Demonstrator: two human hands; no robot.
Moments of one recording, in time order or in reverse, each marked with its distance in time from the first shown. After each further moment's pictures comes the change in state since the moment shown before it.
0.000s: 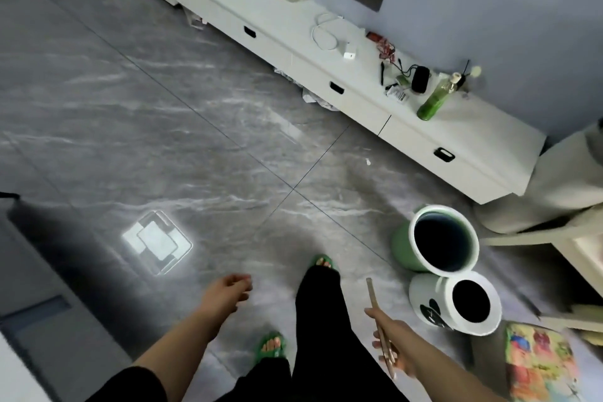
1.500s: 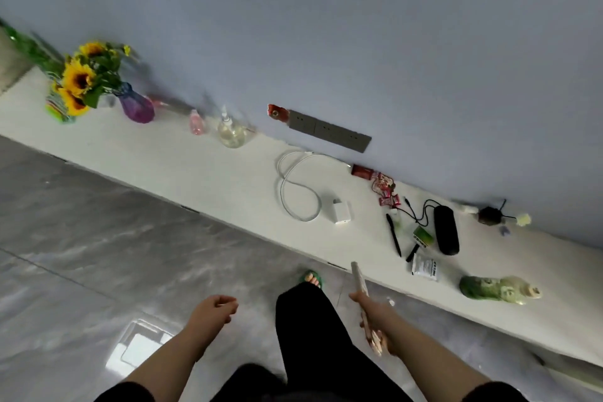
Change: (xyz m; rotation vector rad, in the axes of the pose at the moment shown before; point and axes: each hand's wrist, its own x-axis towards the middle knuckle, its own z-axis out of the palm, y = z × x) left_hand 0.469 0.733 -0.054 0.429 -0.076 0.037; right_hand 0.078 -0.819 -0.003 0.284 0.066 -0.111
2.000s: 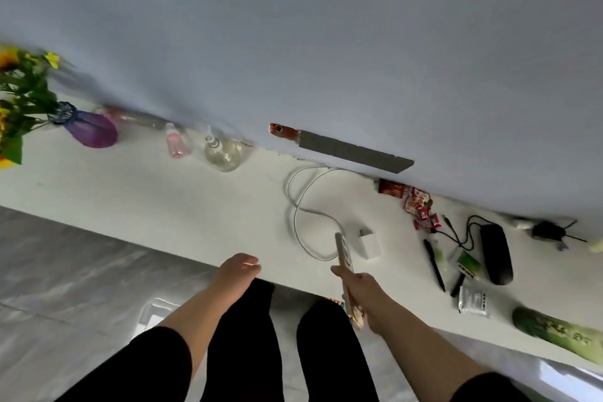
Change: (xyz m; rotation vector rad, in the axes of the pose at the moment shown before) left_hand 0.192 0.188 -0.034 0.281 -0.066 0.056; right_hand 0.094 -0.193 0.097 0.071 0.024 -0.023
